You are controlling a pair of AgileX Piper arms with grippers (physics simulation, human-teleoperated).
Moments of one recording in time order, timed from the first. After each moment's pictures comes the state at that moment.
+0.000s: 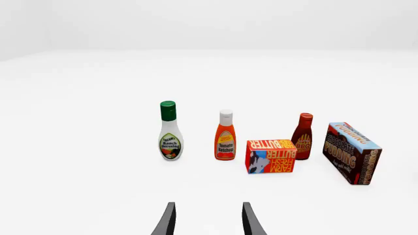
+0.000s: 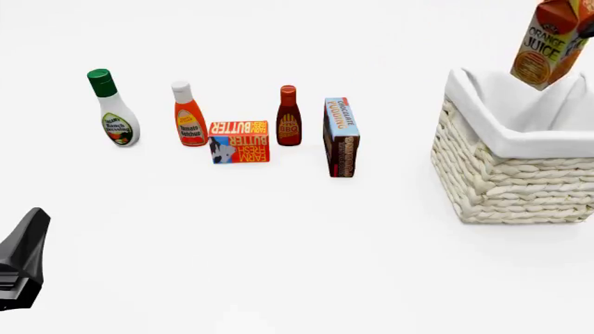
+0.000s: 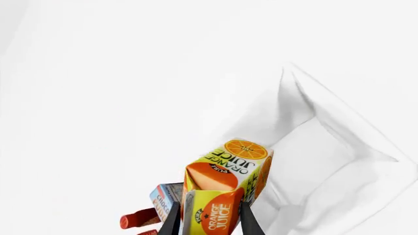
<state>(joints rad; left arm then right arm) 0.00 0.01 0.00 0.00 0.00 -0.14 1.50 -1.66 0.90 0.76</state>
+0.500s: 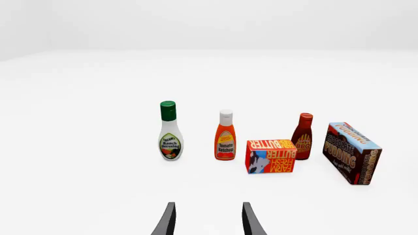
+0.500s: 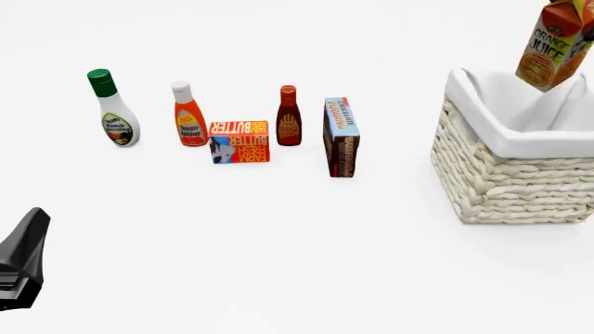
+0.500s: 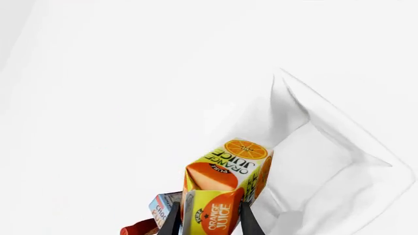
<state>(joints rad) 0.00 0.01 0.00 0.00 0.00 -0.17 1.53 -1.66 0.88 0.78</state>
